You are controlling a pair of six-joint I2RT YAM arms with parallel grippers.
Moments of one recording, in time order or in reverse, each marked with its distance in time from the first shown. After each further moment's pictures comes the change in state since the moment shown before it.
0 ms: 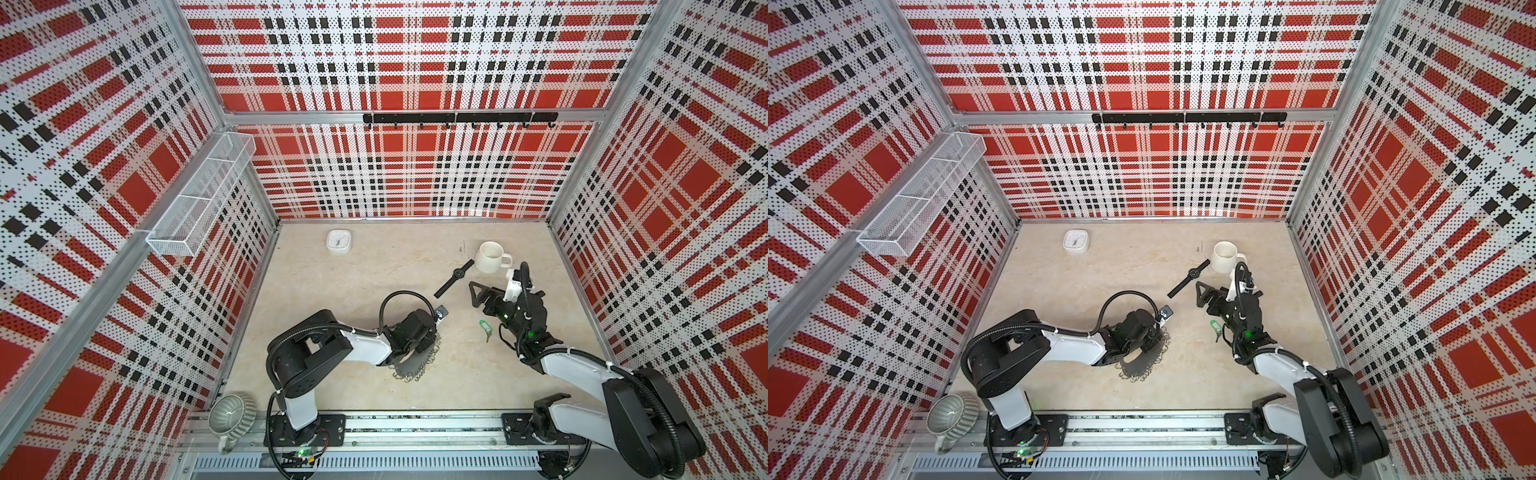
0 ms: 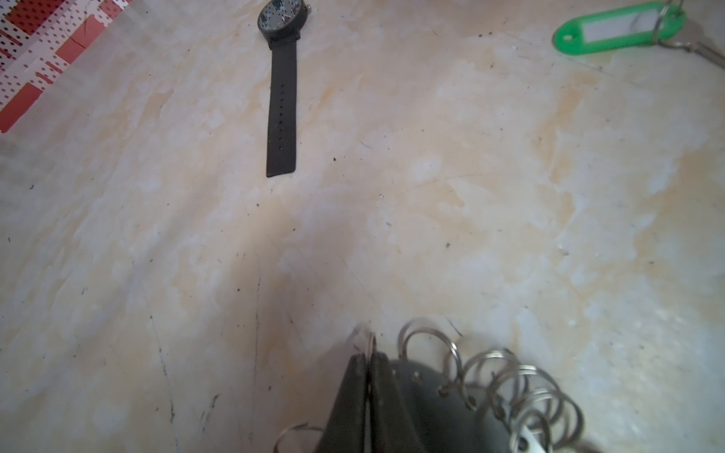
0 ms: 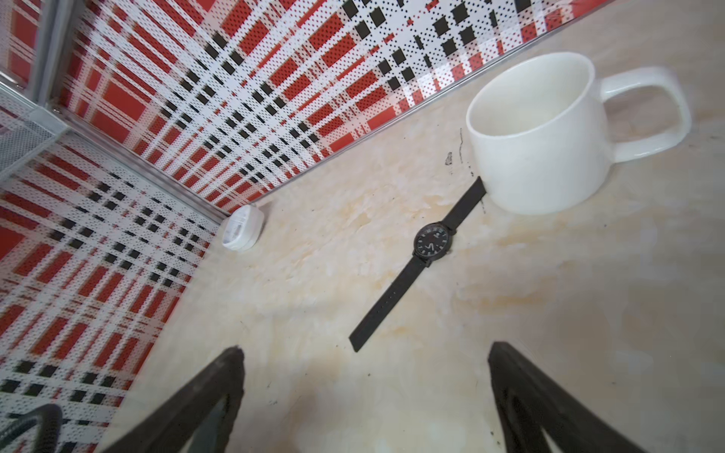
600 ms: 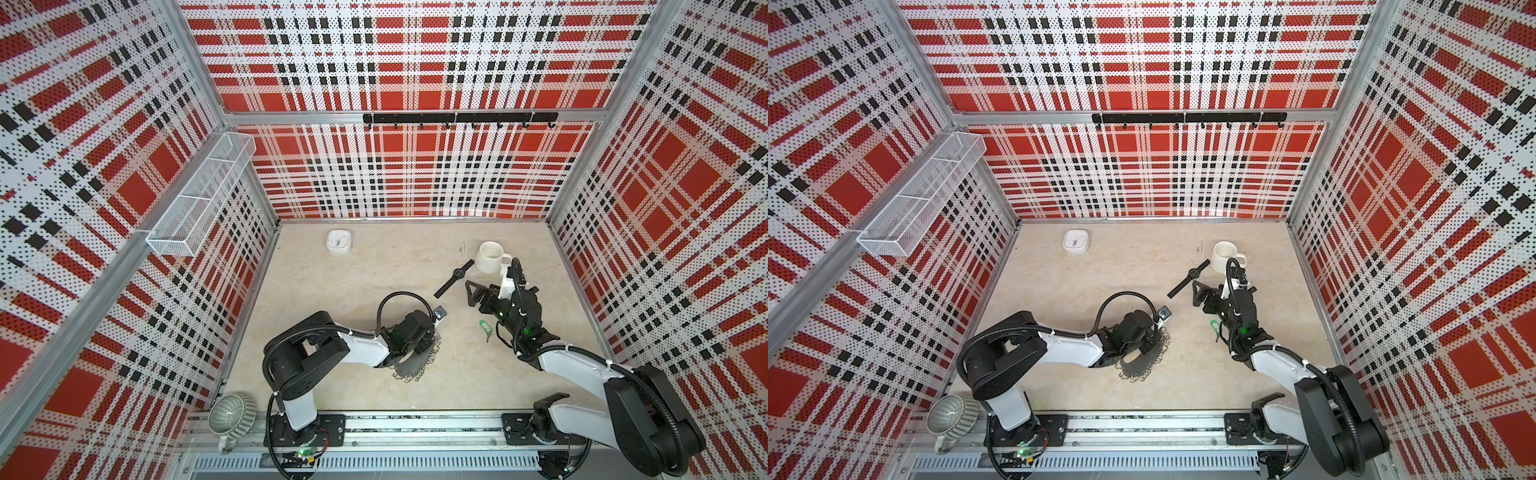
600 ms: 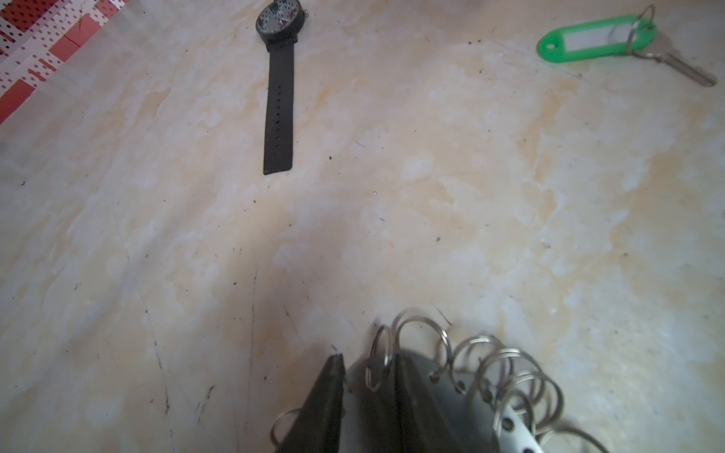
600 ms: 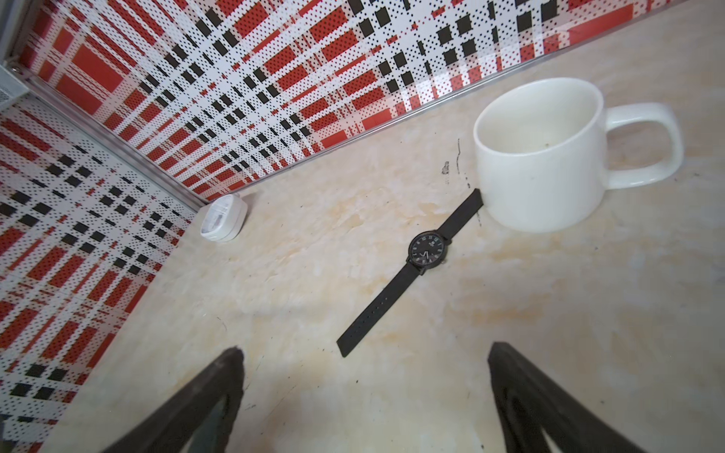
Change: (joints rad) left arm 0.000 -0.018 -0.027 0.018 0.020 -0.005; right arm 0.102 0.009 0.056 -0.095 0.163 -0.129
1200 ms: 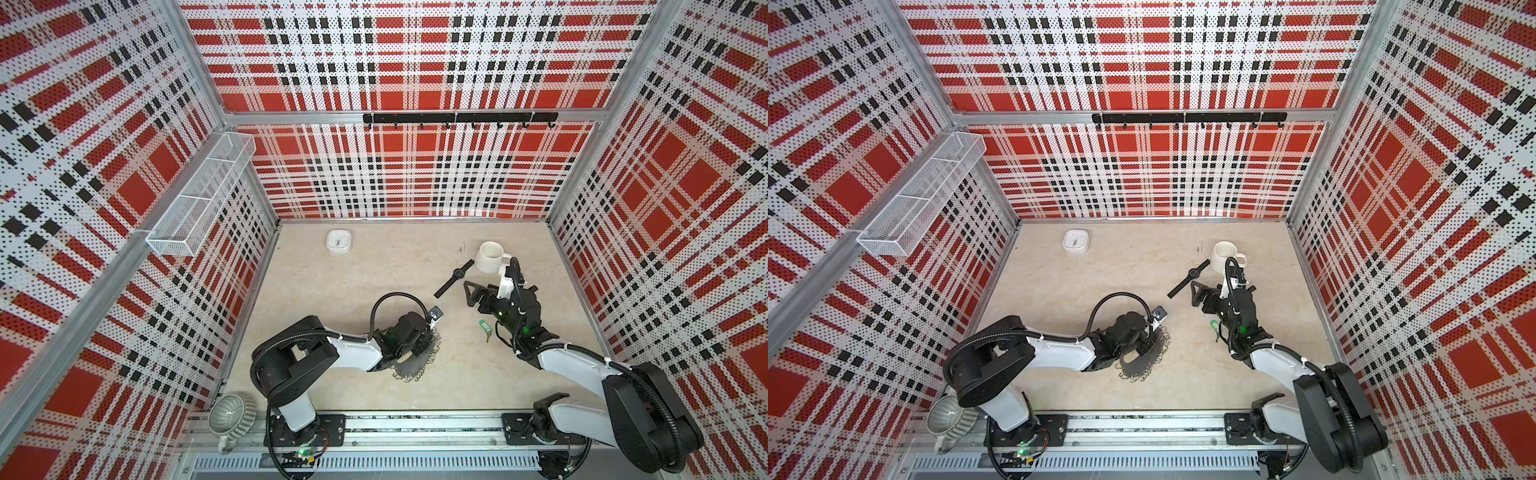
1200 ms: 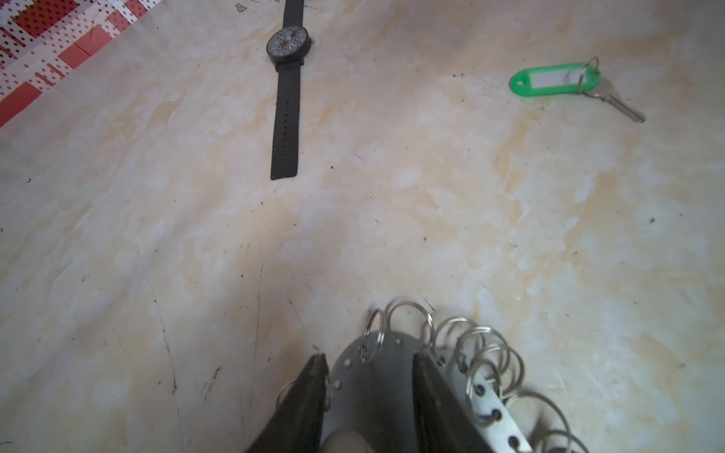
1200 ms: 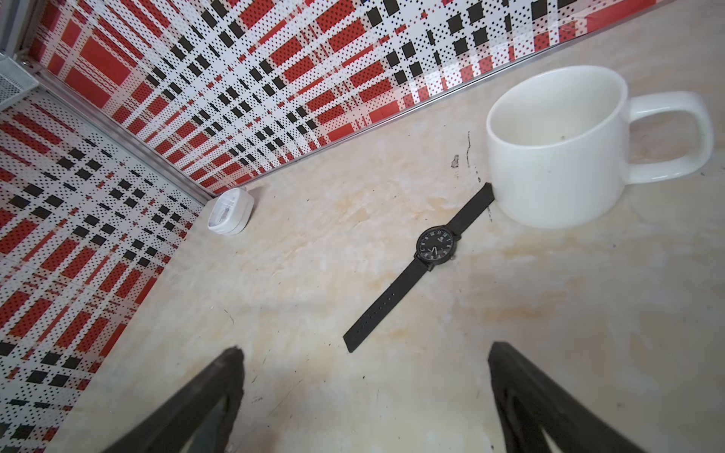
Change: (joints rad) left arm 0.000 -0.072 -0.064 0.040 0.034 -0.022; right arm 0.000 0.017 0.008 0.000 -0.020 0.011
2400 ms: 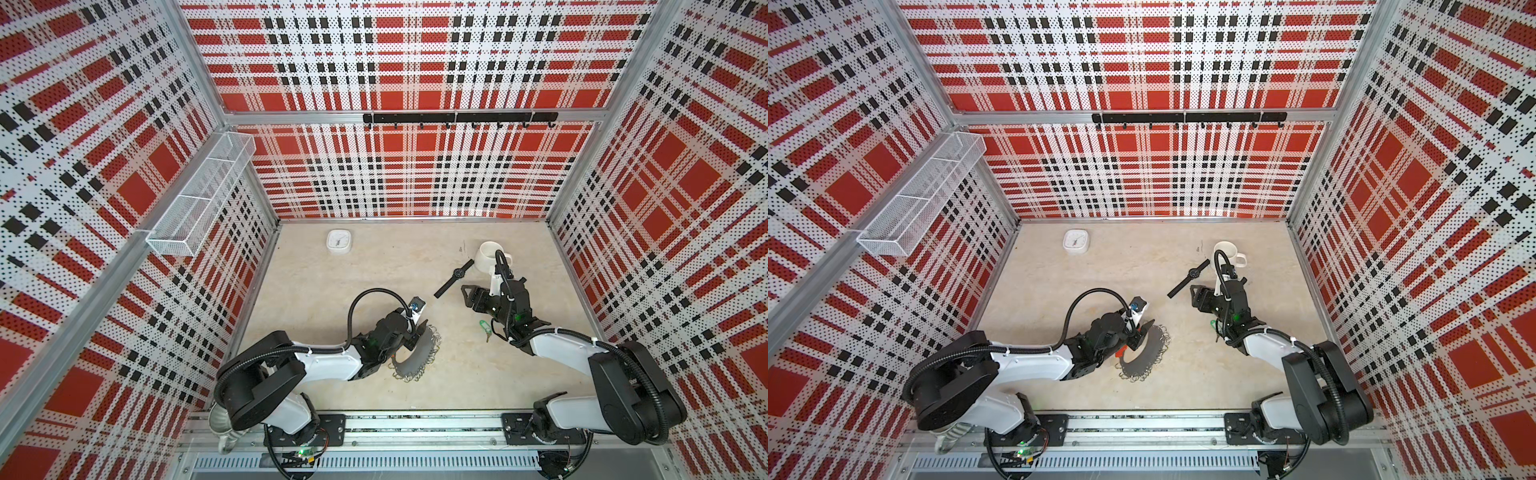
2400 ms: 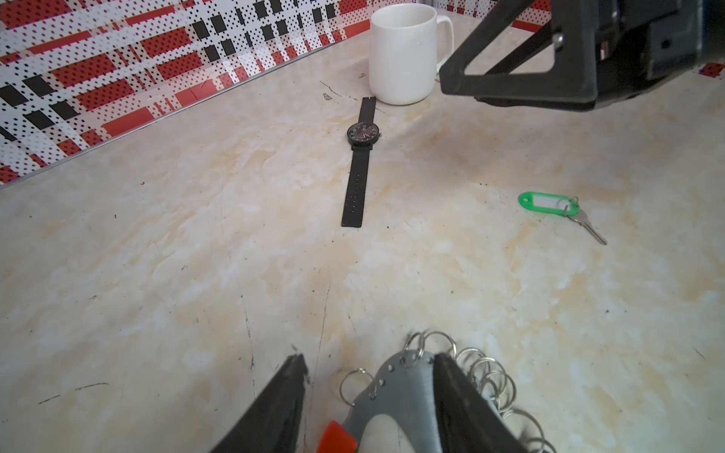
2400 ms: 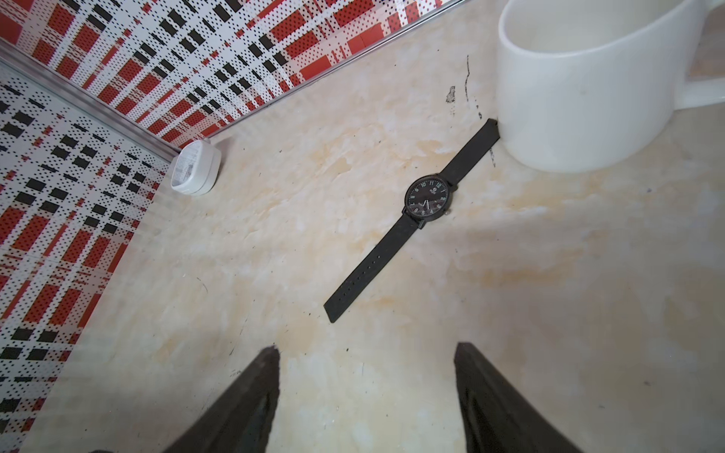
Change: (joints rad) left arm 0.029 -0.209 -0.145 0.157 -0.045 -0.119; right arm 0.000 0.133 0.105 -0.153 -0.047 -0.005
